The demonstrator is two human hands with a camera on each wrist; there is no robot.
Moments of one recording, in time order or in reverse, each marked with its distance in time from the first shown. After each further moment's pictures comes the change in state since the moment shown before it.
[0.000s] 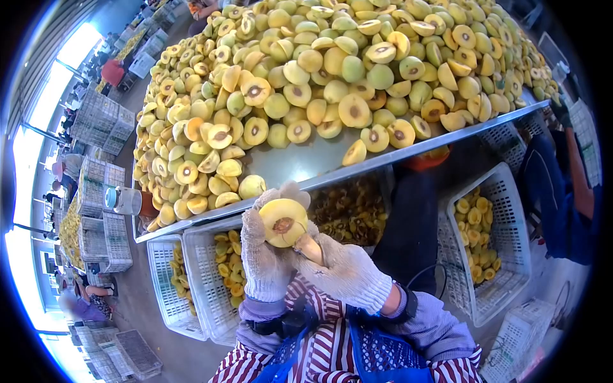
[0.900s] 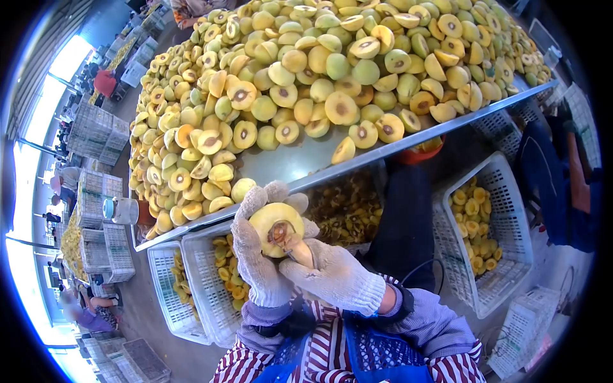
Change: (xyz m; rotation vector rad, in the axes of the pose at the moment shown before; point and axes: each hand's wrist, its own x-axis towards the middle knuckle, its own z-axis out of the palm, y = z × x) left_hand -0.009 -0.008 0.036 0.224 0.006 0.198; right_hand -0.007 -0.017 -0.012 0.376 -0.205 0.143
